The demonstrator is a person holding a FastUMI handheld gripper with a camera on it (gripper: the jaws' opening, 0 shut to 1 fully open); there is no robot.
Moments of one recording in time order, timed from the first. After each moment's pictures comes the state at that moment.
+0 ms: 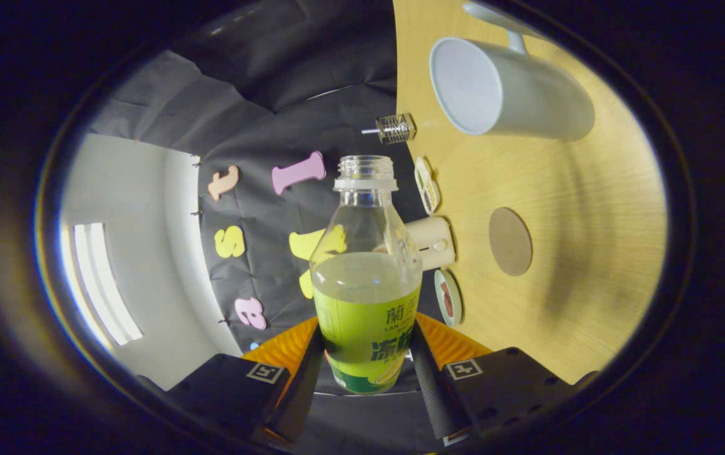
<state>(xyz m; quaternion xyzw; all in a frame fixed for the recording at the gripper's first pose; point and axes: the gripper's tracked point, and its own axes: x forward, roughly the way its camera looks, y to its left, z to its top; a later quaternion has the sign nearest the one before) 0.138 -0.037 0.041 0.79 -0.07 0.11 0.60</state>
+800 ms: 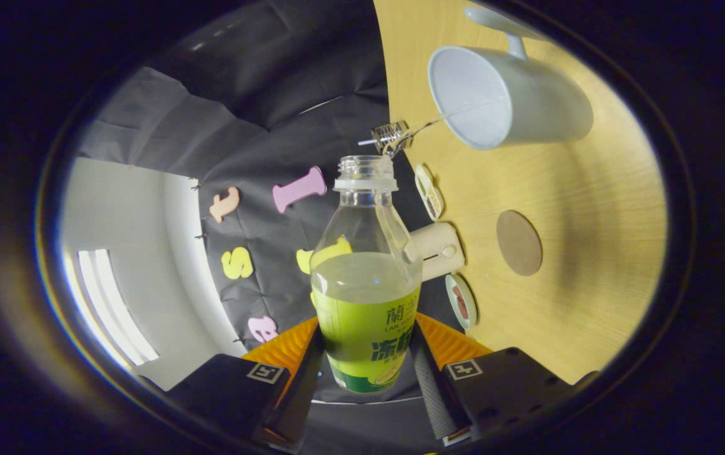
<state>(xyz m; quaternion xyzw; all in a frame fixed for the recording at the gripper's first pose) 0.138 -0.057 0.054 0.82 -0.09 0.12 0.56</state>
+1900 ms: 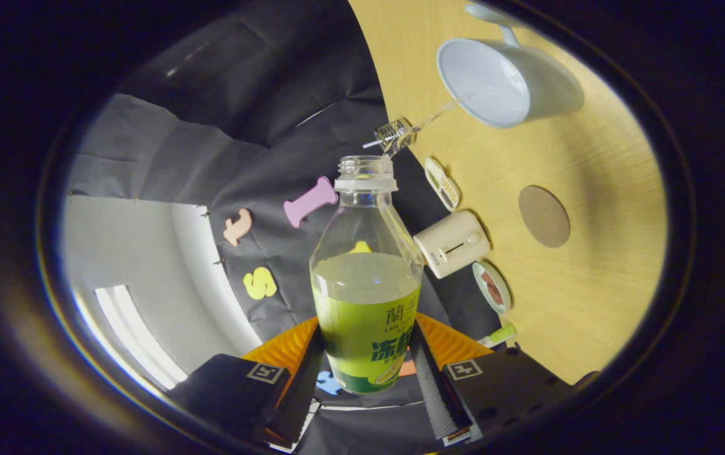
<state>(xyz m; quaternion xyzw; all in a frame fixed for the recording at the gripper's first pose) 0.134 -0.070 0.095 0.85 -0.13 0.13 0.49</state>
